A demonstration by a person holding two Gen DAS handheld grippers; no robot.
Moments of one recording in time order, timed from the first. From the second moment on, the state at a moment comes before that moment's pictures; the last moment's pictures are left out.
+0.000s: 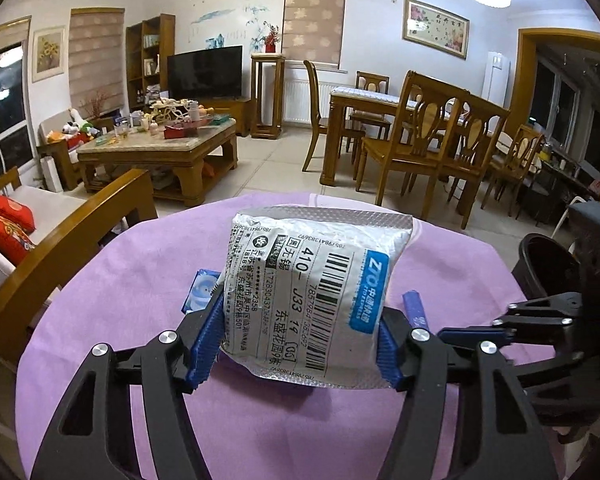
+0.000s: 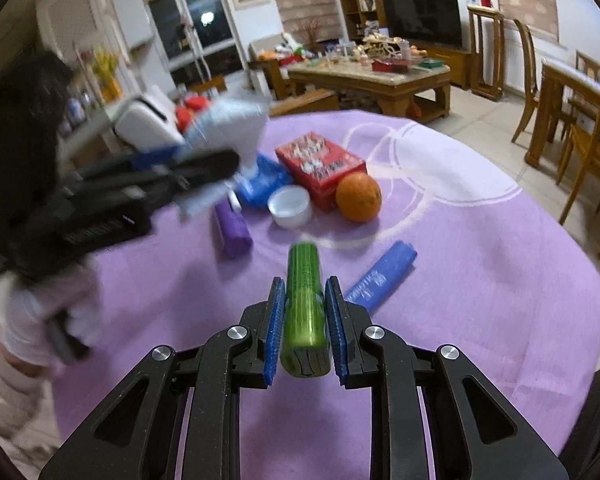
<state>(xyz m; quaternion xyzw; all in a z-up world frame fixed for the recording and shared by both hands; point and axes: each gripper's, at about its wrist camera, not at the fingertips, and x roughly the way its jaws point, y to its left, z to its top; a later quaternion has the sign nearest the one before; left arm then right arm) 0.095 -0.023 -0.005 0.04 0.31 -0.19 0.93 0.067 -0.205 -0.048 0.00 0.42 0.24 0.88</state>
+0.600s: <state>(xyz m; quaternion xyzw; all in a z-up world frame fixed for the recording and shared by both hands) 0.075 -0.027 -0.006 0.04 0.31 -0.20 0.93 0.074 -0.185 -0.058 0.01 0.43 0.24 0.87</state>
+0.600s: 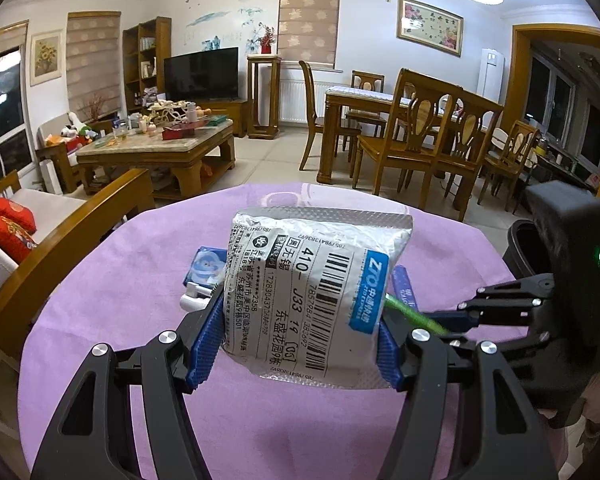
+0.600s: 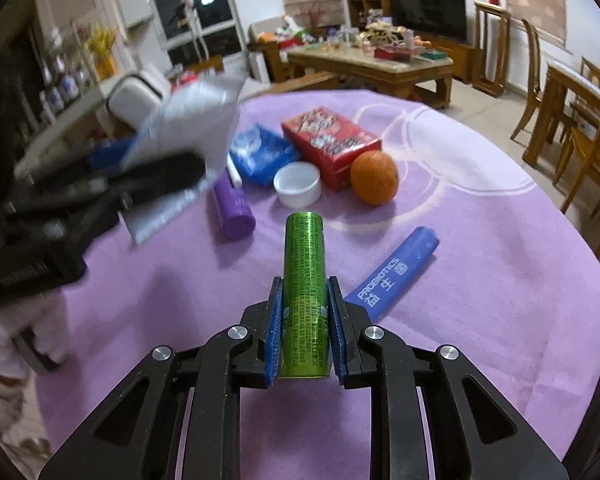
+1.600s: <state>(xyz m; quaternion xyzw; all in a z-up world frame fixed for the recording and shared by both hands) 0.018 -0.179 0.016 0.10 0.23 -0.31 0.92 -0.054 -0.429 0.010 0.14 0.26 0.08 0.95</state>
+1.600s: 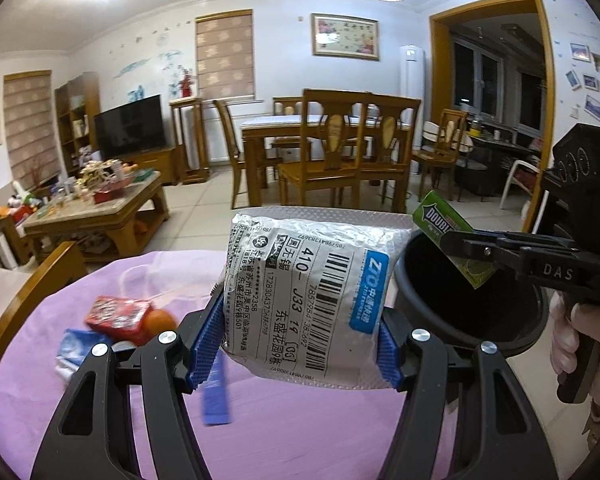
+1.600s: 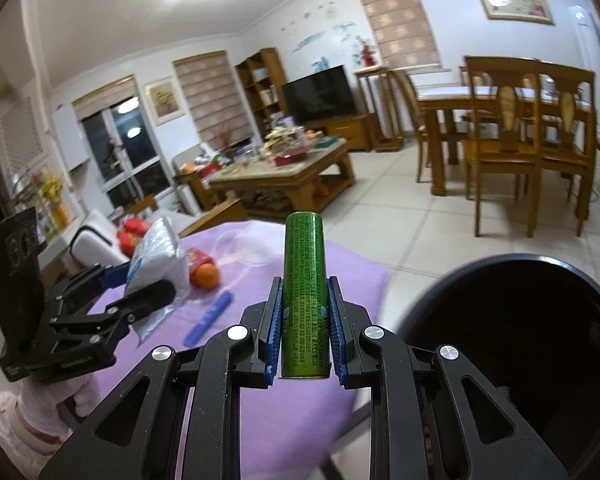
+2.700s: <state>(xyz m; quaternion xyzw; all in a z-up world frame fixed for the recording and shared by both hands) -0.031 -0.375 -0.044 0.13 0.29 -0.45 0.83 -0.167 -0.612 -0.057 0.23 0.25 -0.06 0.94</state>
